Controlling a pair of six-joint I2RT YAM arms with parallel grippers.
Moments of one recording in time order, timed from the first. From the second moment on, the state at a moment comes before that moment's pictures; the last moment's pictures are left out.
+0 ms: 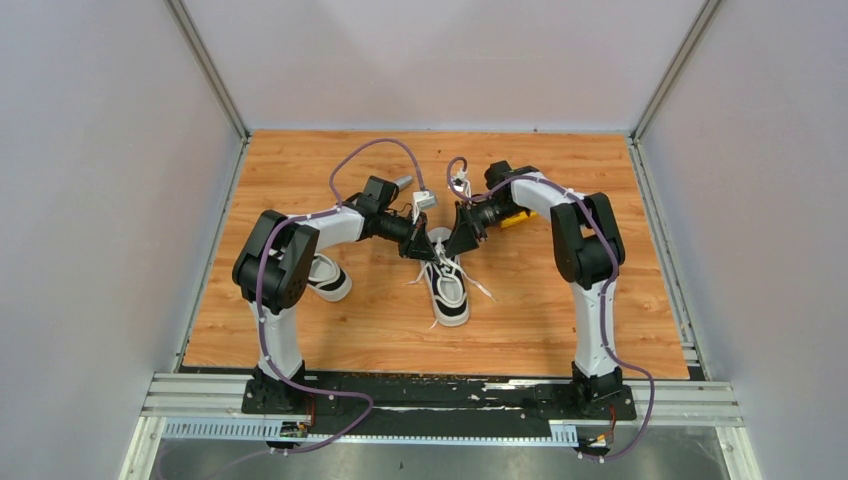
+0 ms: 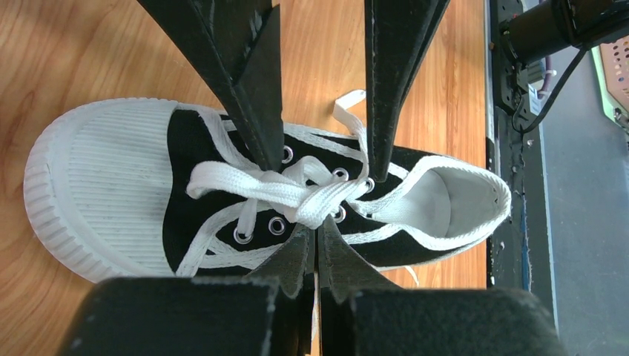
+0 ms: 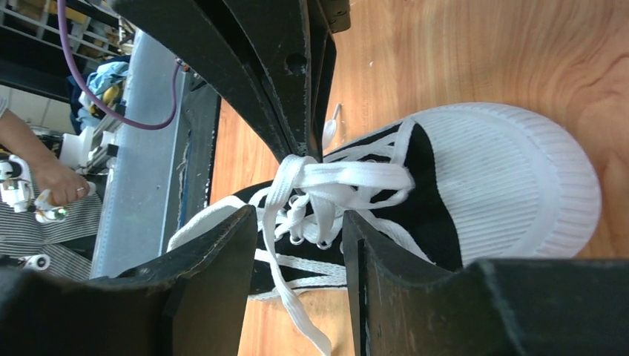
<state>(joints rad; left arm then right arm) -0.46 1.93 1.16 -0.14 1.07 0.24 0.34 2.19 1.62 -0.91 -1.27 -0.69</state>
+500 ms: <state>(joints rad) -0.46 1.94 1.17 -0.14 1.07 0.24 0.36 2.21 1.63 -0.98 -1.28 -0.74</state>
